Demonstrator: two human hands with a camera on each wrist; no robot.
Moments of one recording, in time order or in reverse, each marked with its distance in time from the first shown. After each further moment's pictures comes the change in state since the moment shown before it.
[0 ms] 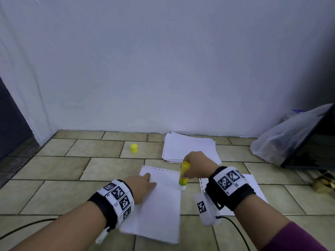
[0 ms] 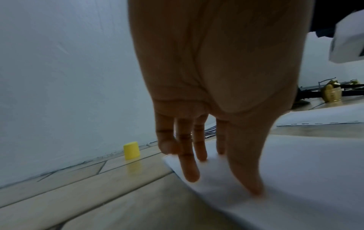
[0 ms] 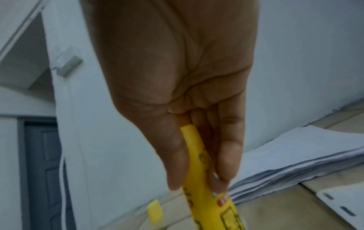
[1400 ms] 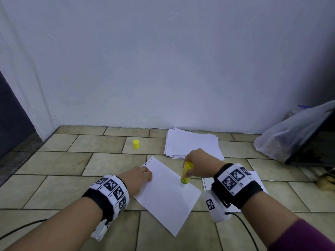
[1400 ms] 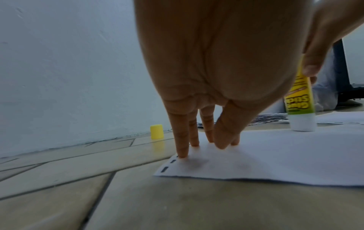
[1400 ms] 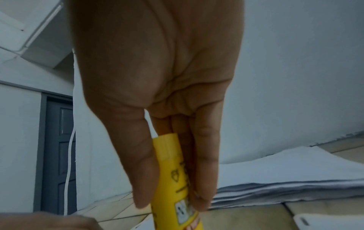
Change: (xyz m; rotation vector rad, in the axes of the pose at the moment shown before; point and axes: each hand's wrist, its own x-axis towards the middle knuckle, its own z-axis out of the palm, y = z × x) left_hand 0.006 -0.025 0.015 -0.233 0.133 0.025; right_hand -0.005 -0.001 0.000 -0.122 -0.065 -0.055
